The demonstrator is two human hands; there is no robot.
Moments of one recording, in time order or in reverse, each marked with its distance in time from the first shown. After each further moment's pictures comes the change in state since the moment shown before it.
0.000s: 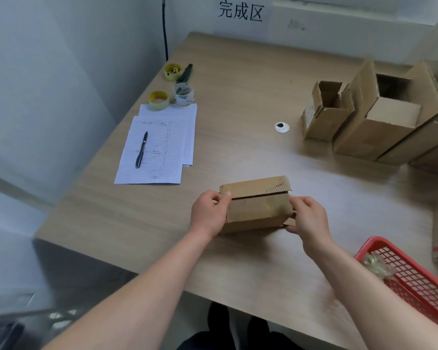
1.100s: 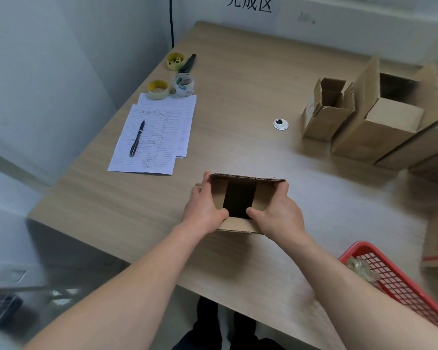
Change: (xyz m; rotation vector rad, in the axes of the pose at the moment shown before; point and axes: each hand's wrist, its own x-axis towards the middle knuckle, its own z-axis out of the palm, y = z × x) left_hand -0.005 0.010 0.020 0.426 -0.138 -0.074; right_hand 0.000 -0.015 0.012 -0.887 -0.069 -0.220
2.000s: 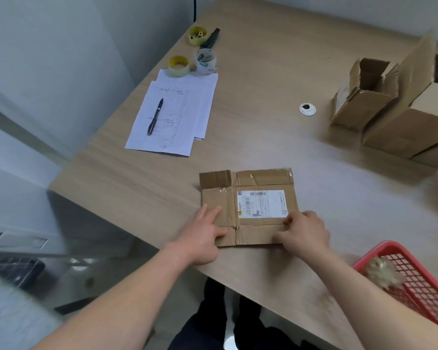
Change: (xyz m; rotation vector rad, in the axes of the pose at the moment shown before) left_hand -0.038 -0.081 0.019 0.463 -0.371 0.236; right_hand -0.002 0.060 0.044 -0.258 -0.218 0.014
